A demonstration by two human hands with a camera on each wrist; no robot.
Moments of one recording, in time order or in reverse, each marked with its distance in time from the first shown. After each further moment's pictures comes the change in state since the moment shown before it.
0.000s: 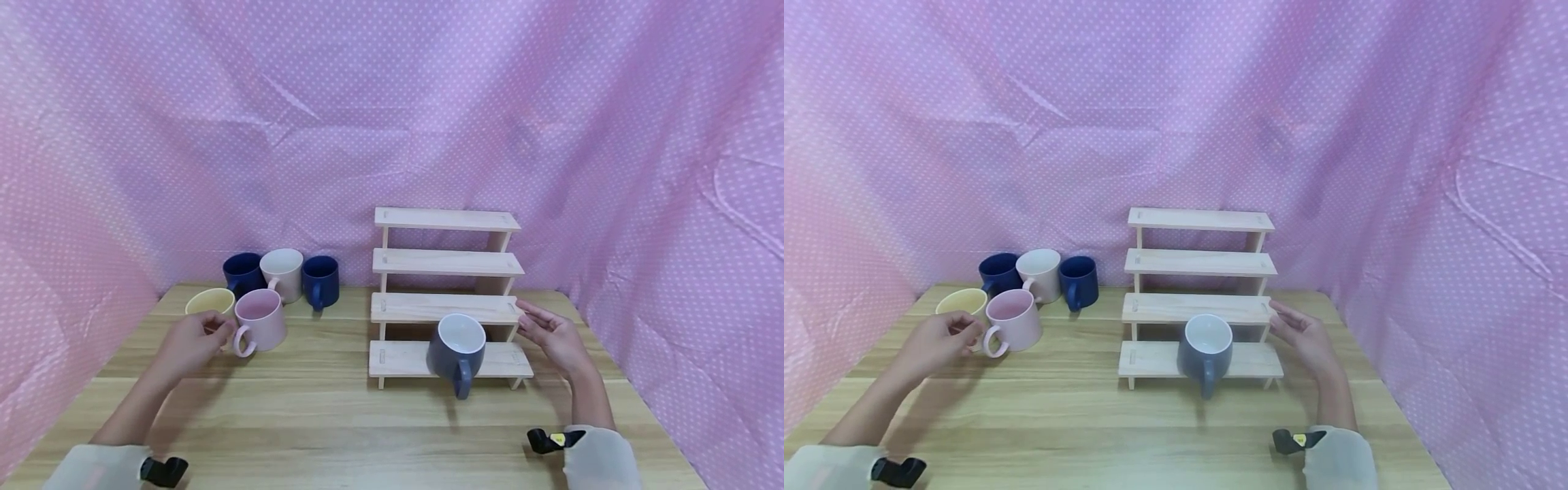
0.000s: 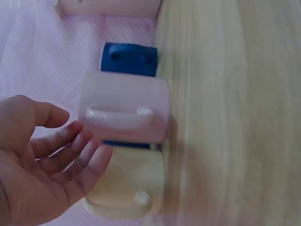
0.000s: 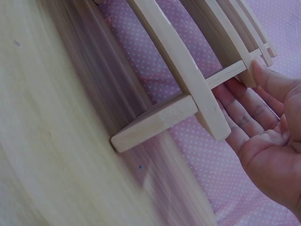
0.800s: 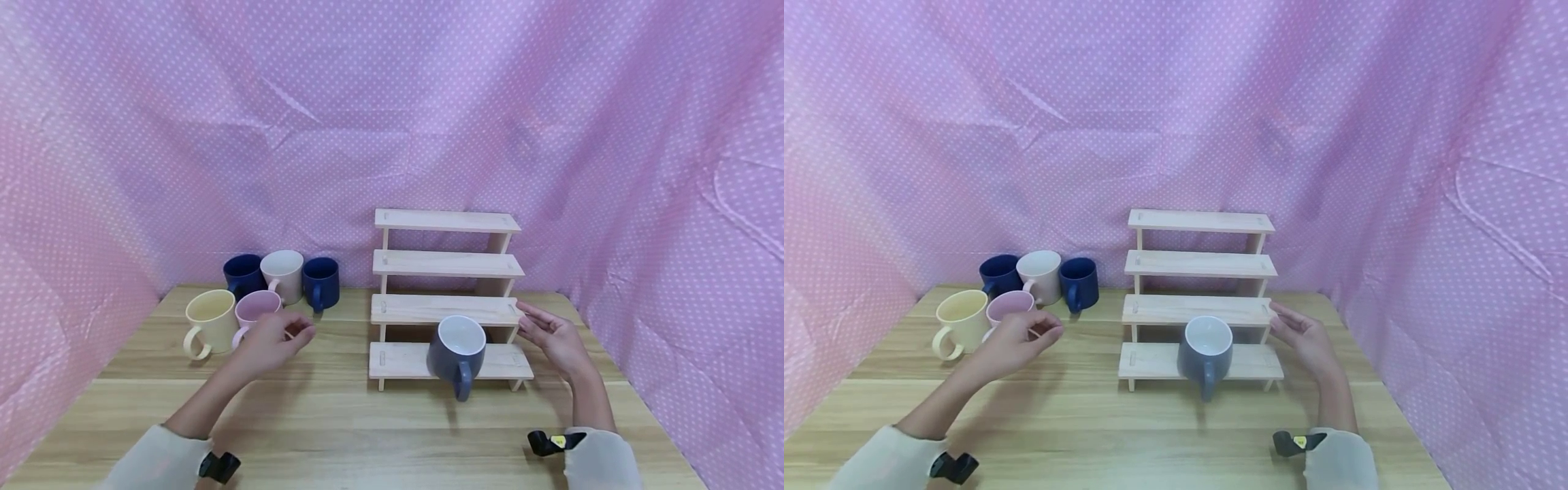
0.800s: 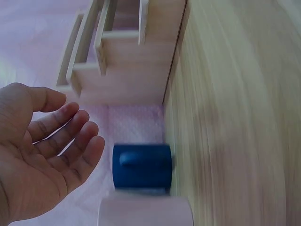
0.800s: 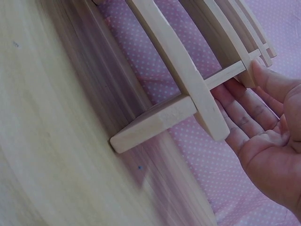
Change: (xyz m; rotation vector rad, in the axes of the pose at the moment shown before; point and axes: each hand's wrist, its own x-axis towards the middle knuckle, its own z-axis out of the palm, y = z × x) left_hand 0.013 0.092 0.060 -0.092 -0.123 0.306; right_hand 0.001 0.001 -0.001 -0.006 0.000 -0.006
